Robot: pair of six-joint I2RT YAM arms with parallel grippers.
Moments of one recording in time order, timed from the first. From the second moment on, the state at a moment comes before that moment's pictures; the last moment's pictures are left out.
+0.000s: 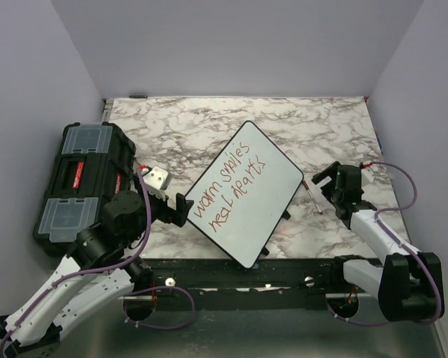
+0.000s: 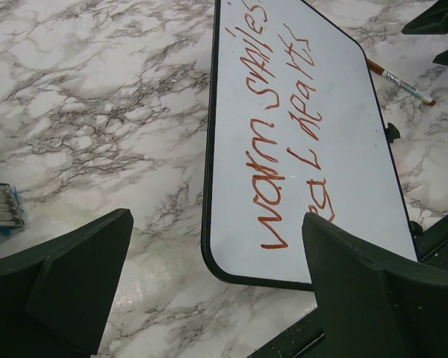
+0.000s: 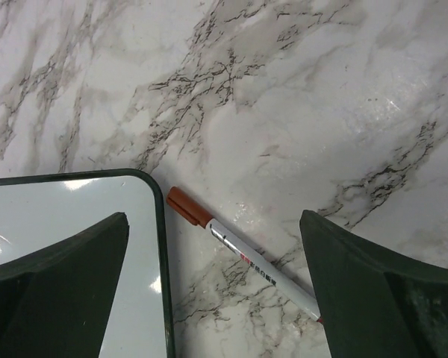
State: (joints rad) left arm -0.78 0.49 0.80 -0.61 -0.20 -0.15; right arm 0.04 1.10 0.44 -0.01 0.22 0.84
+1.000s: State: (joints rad) left arm -0.78 0.64 0.86 -0.50 -0.26 -0.11; right arm 0.04 0.70 0.77 -0.39 -0.08 0.68
